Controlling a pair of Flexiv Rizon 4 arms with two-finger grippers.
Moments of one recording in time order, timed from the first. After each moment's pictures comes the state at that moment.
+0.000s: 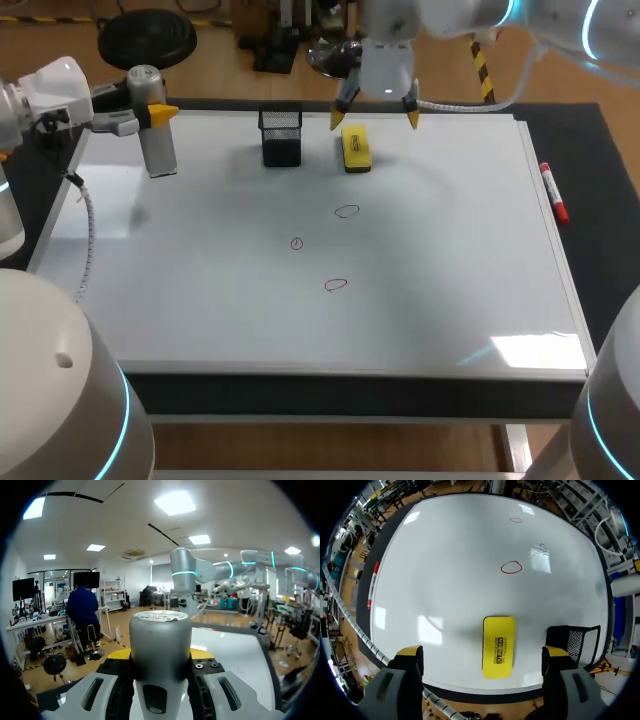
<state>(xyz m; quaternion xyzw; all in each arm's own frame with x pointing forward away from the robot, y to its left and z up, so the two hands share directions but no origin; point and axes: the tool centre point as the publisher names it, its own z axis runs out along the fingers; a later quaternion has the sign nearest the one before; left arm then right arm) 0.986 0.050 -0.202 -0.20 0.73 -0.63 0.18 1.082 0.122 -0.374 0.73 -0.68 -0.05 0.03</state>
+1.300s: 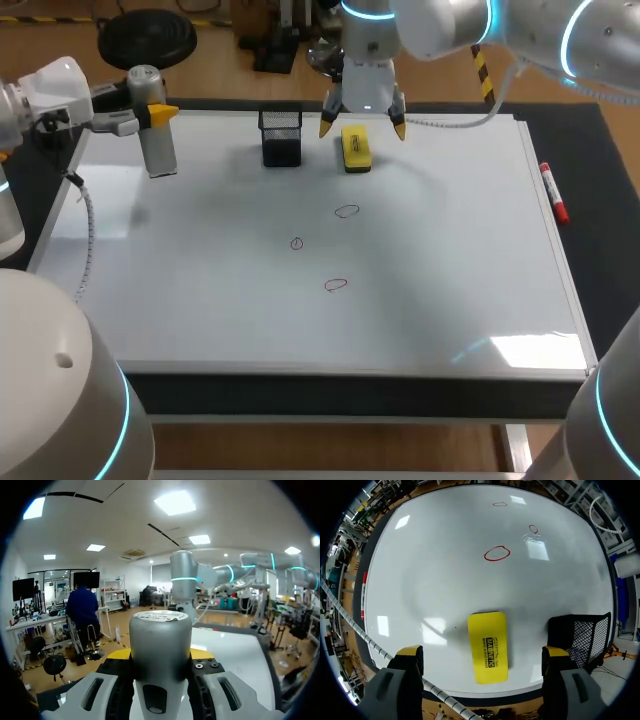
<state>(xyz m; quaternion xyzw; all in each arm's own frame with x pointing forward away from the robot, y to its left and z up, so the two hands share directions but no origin) 0.986 0.050 -0.202 -0.20 0.73 -0.63 0.18 1.087 0.139 -0.398 0.68 -0.73 -0.03 0.02</state>
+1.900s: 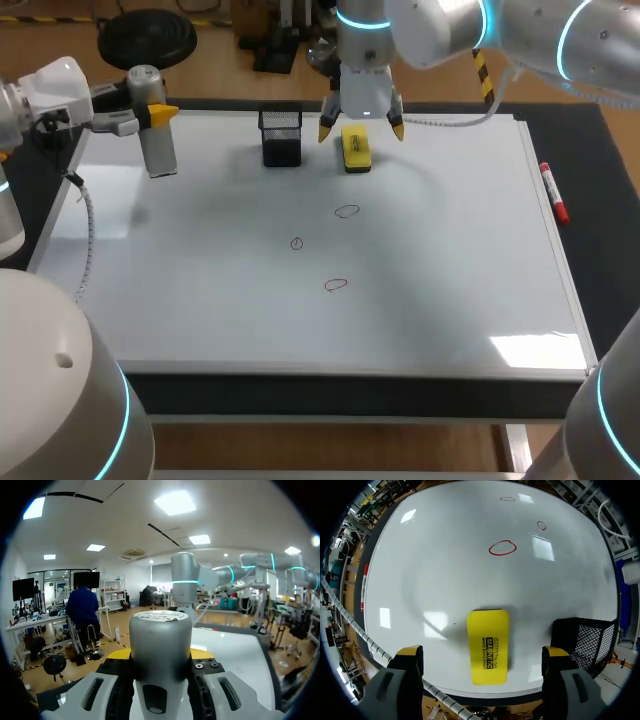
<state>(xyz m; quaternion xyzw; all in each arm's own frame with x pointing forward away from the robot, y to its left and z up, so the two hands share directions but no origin) 0.986 0.050 -0.202 -0.20 0.73 -0.63 0.18 1.092 0.141 -0.408 0.71 -0.71 0.00 0.01</state>
